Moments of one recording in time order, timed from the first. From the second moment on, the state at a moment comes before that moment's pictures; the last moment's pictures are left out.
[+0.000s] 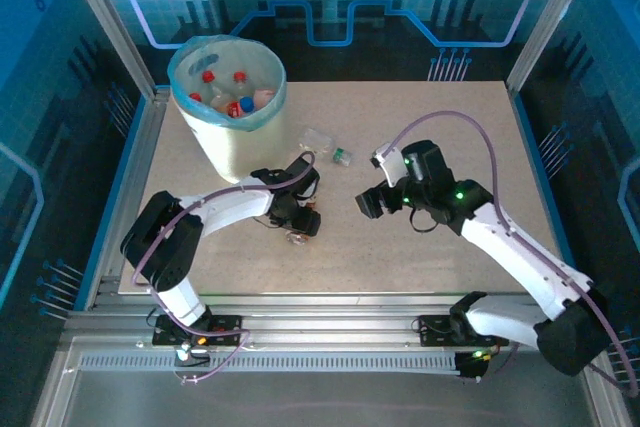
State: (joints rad) left arm -0.64 1.70 1.08 -0.71 0.06 -0.36; right arm 0.54 1.12 0.97 -0.60 -0.14 -0.02
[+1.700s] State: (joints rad) left arm -0.42 1.25 1.63 -0.78 0.13 -0.35; right arm 0.67 1.32 1.45 -0.33 -0.13 0.16
